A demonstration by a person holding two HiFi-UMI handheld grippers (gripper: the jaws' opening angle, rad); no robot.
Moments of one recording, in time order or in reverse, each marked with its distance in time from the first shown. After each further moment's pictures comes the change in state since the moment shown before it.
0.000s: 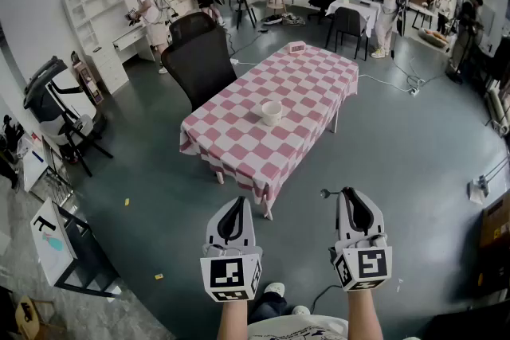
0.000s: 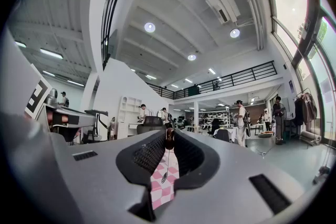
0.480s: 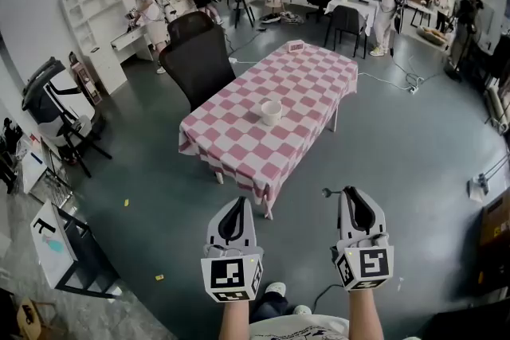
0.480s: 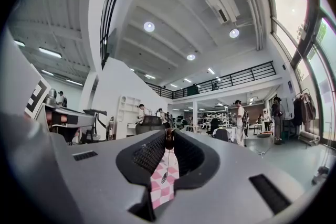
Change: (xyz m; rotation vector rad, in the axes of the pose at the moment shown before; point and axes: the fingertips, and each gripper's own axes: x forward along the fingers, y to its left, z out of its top) left arm 0.009 0.003 -0.003 -0.016 -0.003 -0.004; right arm 0.008 -0.004 -0.003 0.011 0.006 -0.021
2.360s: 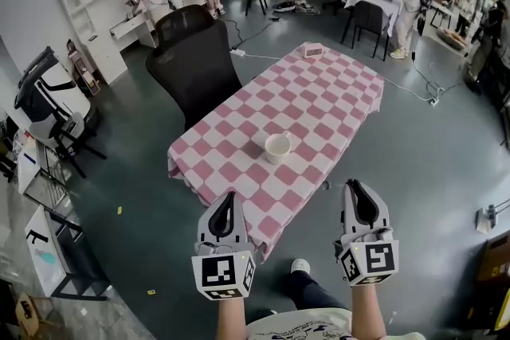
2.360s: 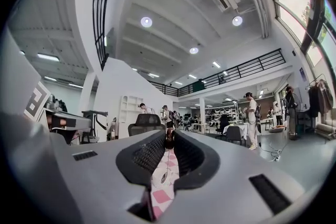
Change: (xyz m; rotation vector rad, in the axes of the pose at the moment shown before) left arm 0.308 0.110 -0.014 -0.024 0.029 0.114; right arm 0.335 -0.081 -0.043 0.040 0.013 0.094
